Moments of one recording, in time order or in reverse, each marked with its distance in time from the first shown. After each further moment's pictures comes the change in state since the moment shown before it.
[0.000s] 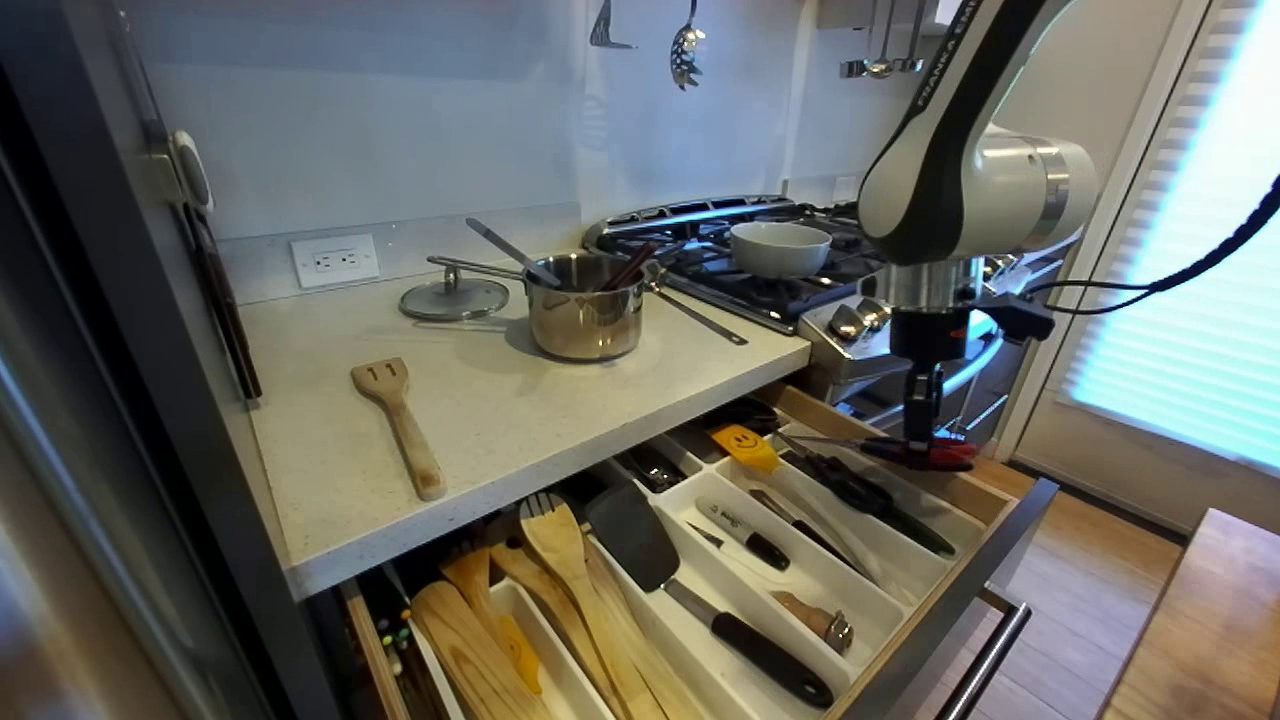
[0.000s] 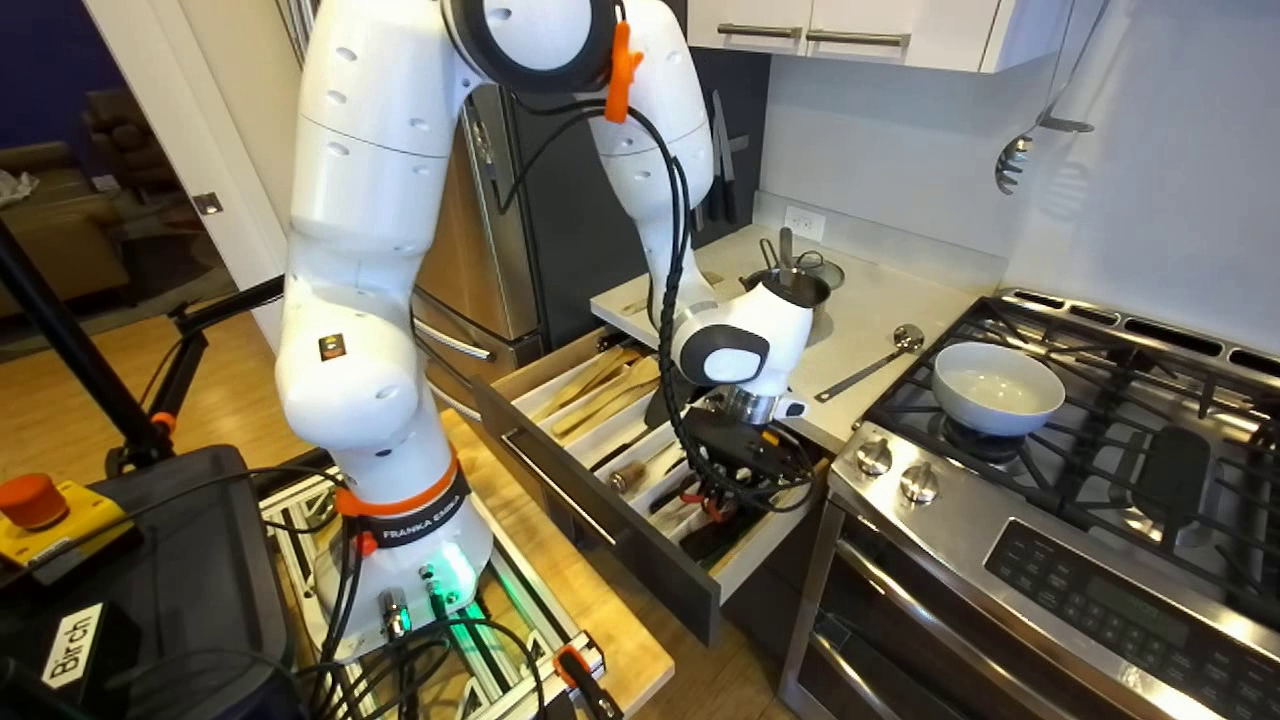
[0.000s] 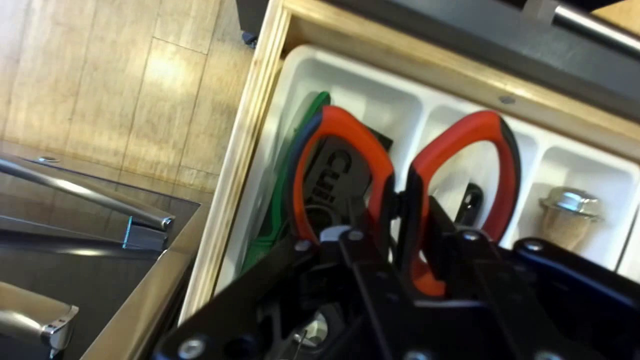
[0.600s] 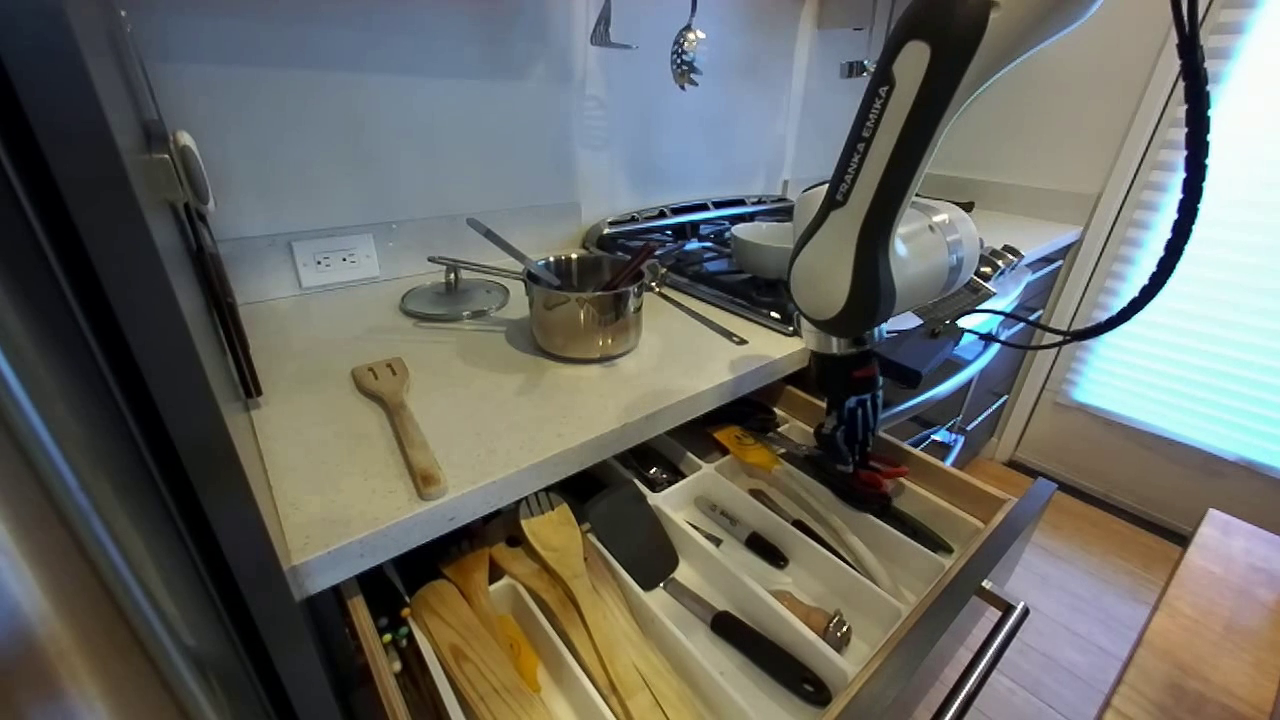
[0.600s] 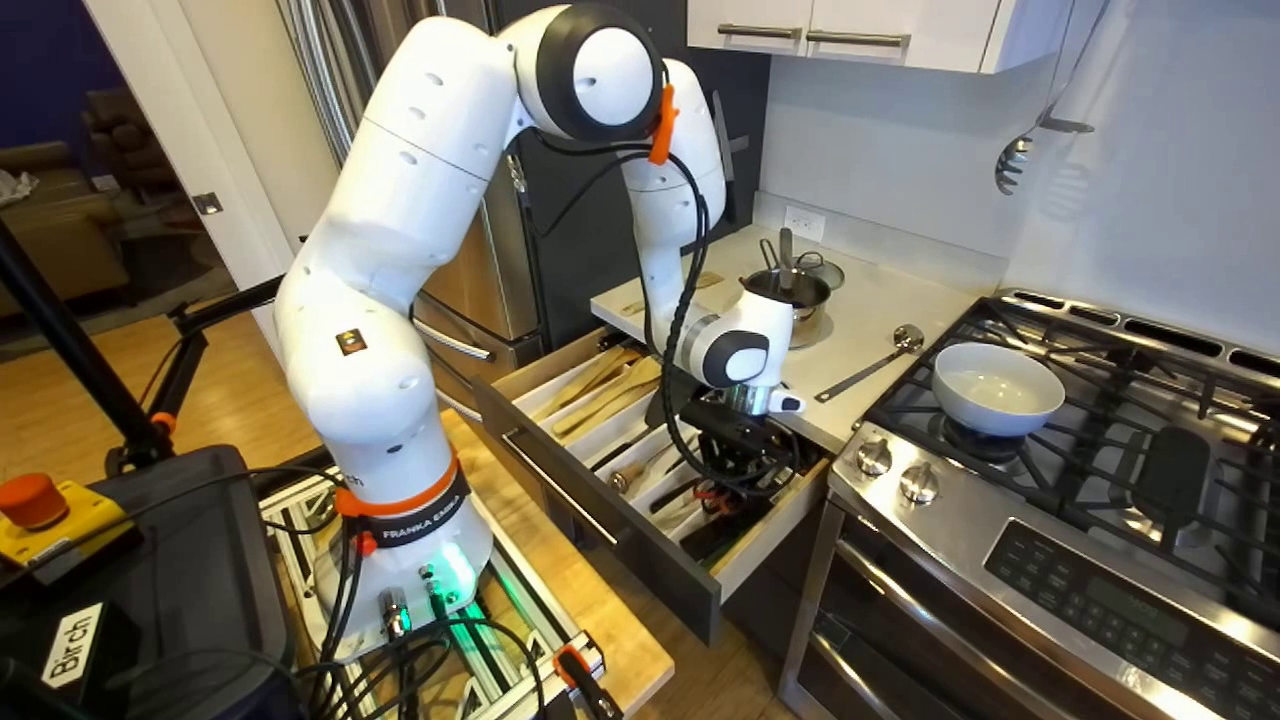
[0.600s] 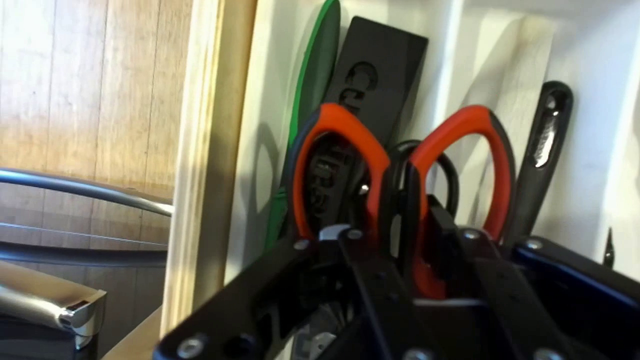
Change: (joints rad) arm 0.136 0.222 -0.019 0.194 -0.193 0.043 0.505
